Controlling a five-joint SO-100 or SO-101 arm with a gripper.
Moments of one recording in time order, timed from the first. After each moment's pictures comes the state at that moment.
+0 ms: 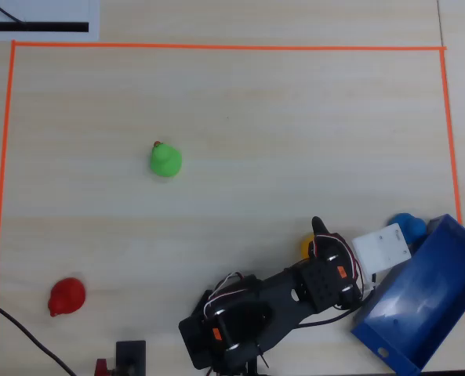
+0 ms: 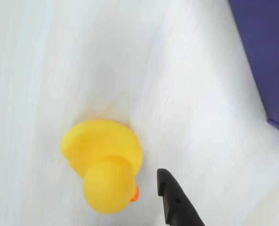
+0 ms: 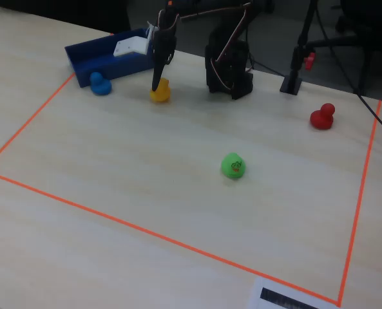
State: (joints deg) arm 71.3 131.0 141.2 59.9 -84.7
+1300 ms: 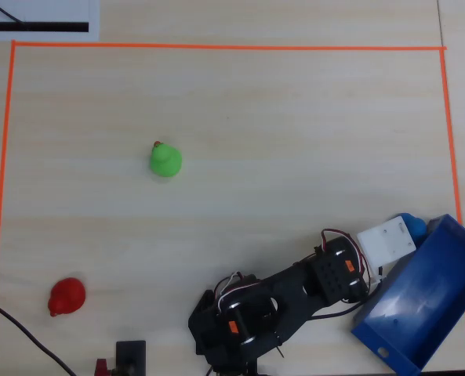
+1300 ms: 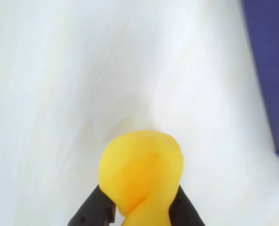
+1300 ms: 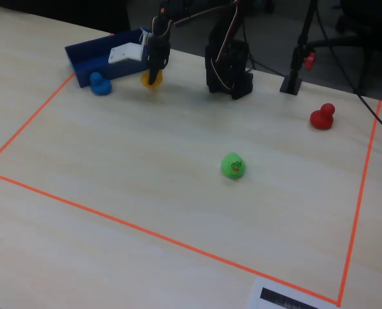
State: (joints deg) arm 70.5 124.5 138.6 54.1 -85.5
